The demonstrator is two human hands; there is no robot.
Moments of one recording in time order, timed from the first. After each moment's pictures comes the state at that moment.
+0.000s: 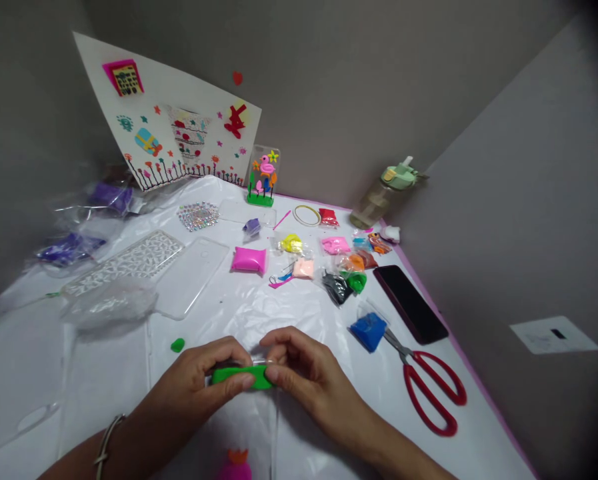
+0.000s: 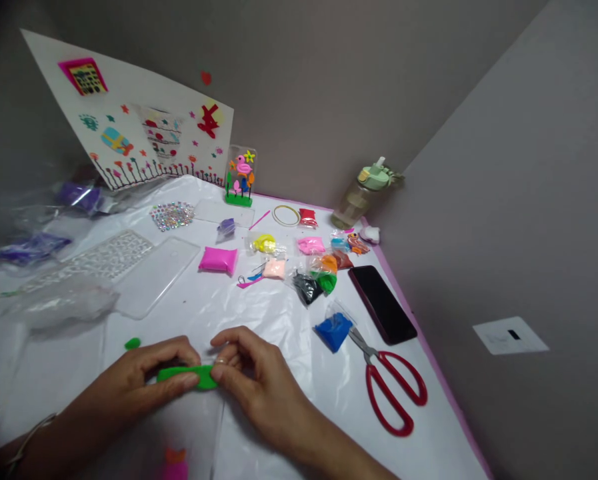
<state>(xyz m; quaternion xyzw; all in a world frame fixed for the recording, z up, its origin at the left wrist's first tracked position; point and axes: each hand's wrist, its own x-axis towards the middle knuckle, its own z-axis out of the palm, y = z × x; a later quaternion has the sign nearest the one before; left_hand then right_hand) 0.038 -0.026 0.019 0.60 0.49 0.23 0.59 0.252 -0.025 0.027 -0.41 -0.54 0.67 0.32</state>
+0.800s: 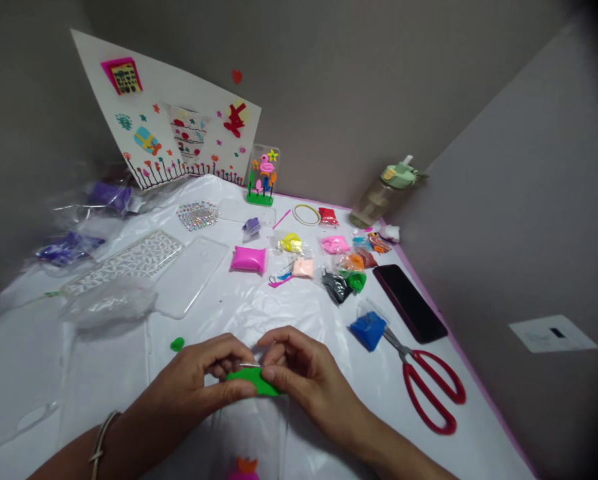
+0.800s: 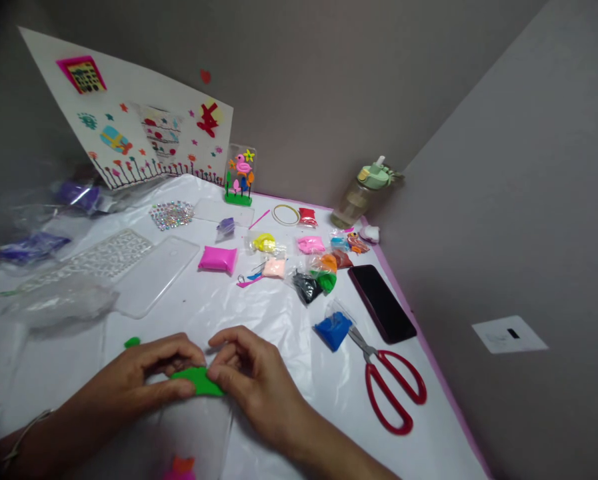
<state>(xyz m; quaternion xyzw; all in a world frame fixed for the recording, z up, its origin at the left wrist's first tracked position) 0.034 -0.023 0.016 0.62 0.48 0.22 0.58 0.247 -0.024 0.022 -0.40 -0.49 0.69 0.34</state>
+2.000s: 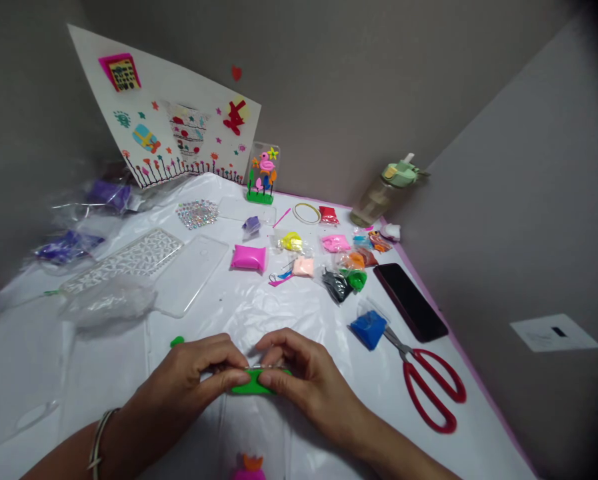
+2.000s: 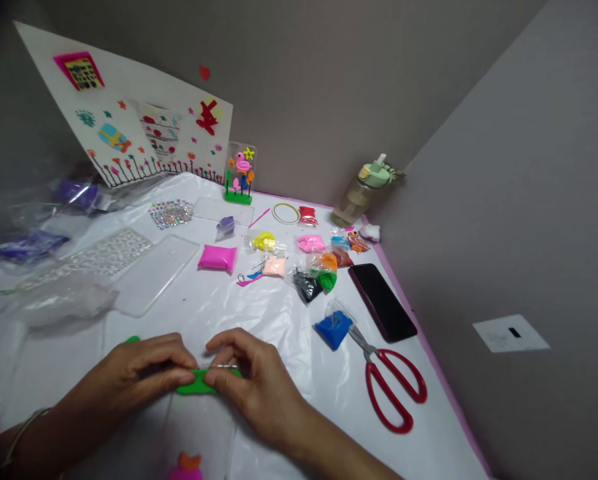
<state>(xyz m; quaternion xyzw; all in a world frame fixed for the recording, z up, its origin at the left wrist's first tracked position) 0.030 -0.021 0.013 0.67 0.49 0.23 0.51 0.246 -0.026 0.023 -0.41 -0.51 0.69 0.32</state>
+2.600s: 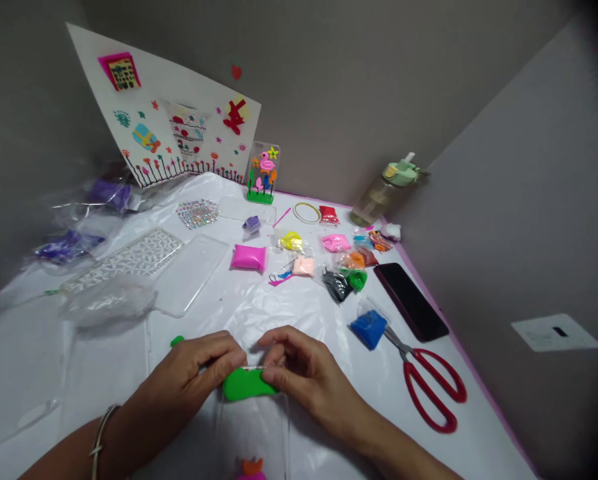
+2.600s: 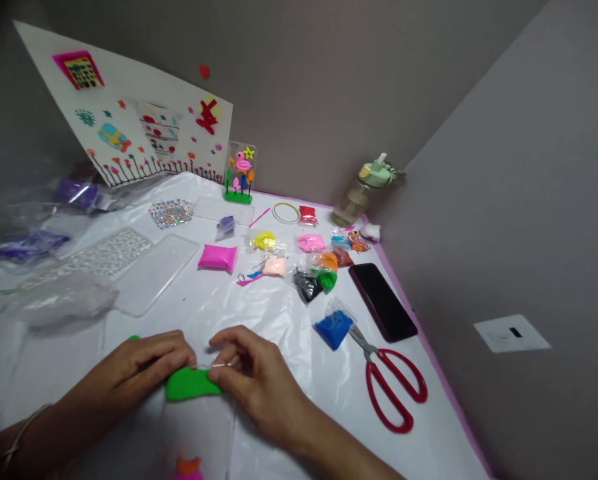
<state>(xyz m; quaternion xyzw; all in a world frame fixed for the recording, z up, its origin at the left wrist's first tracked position) 0.029 -0.022 0.015 0.67 0.49 0.21 0.52 0.247 -0.023 0.022 -0.41 -0.50 0.69 0.32</state>
